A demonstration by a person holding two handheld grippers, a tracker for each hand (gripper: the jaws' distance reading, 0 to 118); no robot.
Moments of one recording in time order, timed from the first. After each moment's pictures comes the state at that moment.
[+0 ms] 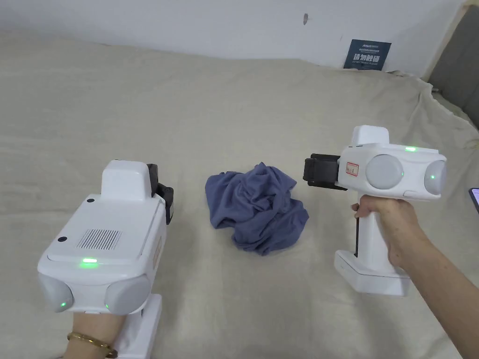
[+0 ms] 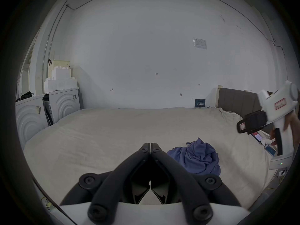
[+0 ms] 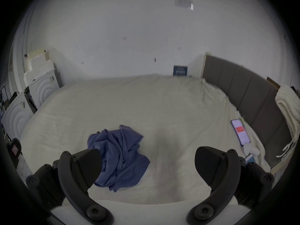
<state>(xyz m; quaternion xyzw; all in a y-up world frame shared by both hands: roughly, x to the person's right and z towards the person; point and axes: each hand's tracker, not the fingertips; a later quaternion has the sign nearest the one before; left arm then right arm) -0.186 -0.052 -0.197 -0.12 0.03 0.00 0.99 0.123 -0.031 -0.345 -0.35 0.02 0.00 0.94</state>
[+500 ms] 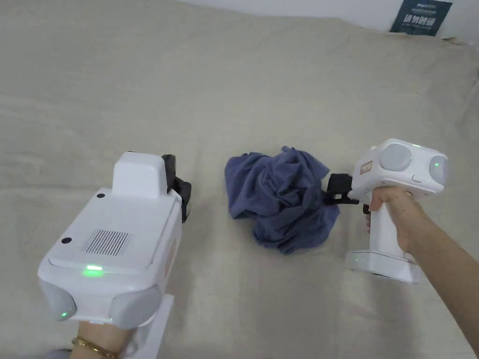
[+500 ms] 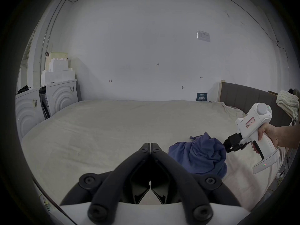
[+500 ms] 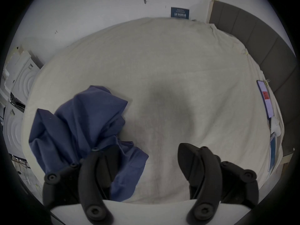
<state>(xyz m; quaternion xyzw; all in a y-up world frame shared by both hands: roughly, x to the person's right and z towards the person) -0.191 -0.081 -0.238 -0.15 0.03 0.01 0.99 0.127 -0.136 -0.444 -0.54 0.00 -0.05 0.84</state>
